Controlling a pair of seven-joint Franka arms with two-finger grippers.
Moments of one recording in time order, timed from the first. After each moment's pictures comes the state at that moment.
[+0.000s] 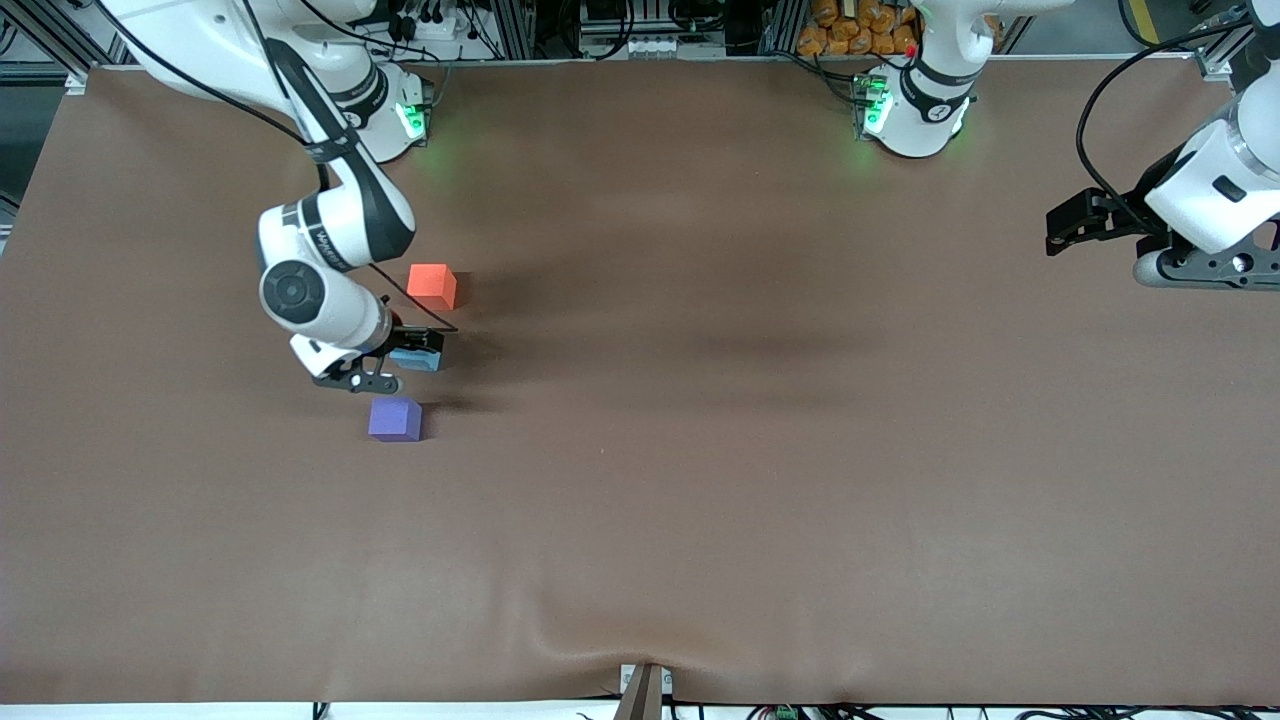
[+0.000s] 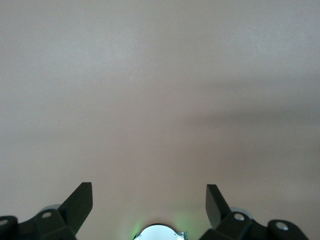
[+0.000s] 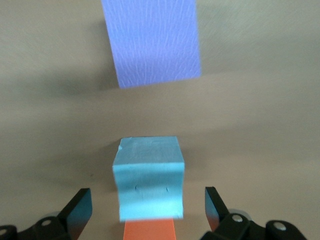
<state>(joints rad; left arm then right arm) -0.05 0.02 -0.06 -1.55 0.01 1.46 -0.05 0.02 0.30 0.24 -2.10 -0.06 2.16 0.42</state>
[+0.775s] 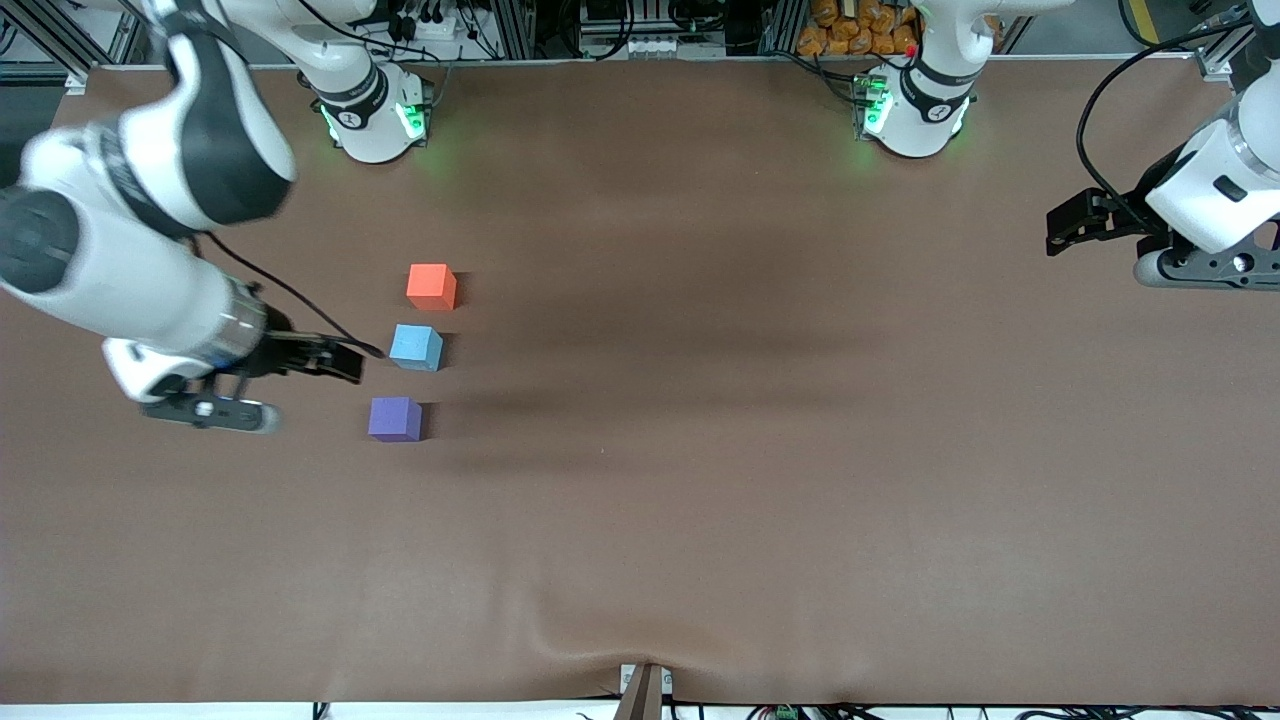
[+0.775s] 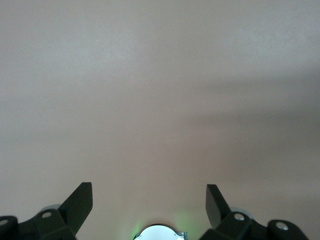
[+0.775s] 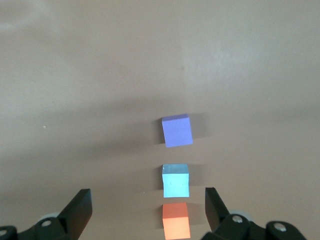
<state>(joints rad) -0.05 0.02 -0.06 -1.55 0.01 1.46 -0.05 0.00 0.29 0.23 -1.45 0.00 1.70 0.35</state>
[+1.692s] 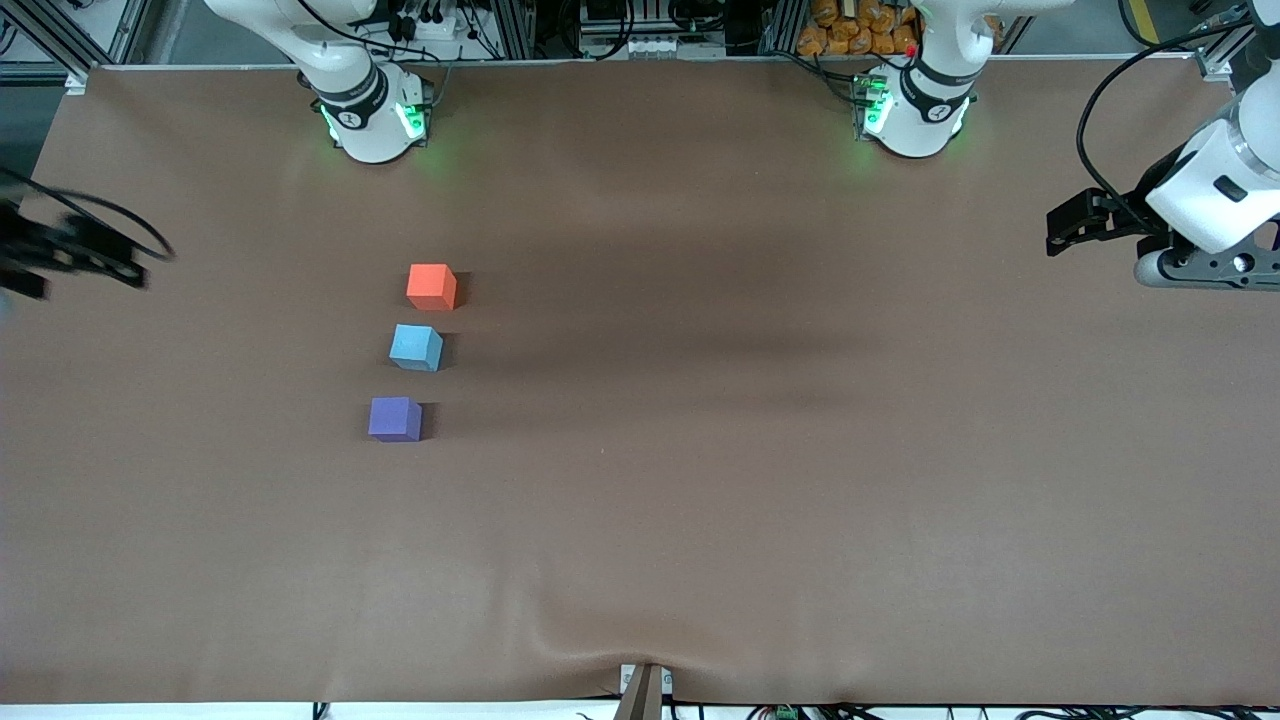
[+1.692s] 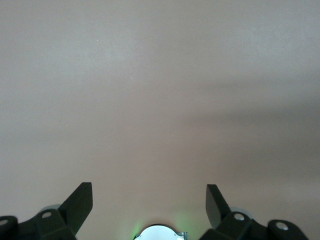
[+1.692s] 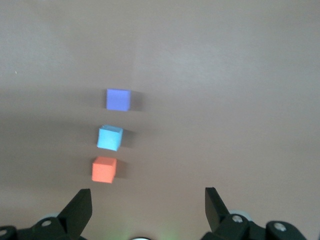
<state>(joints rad) -0.05 0.02 -0.06 -1.55 0.01 1.46 -0.05 0.00 0.21 -0.03 -1.14 -0.01 1.27 -0.16</state>
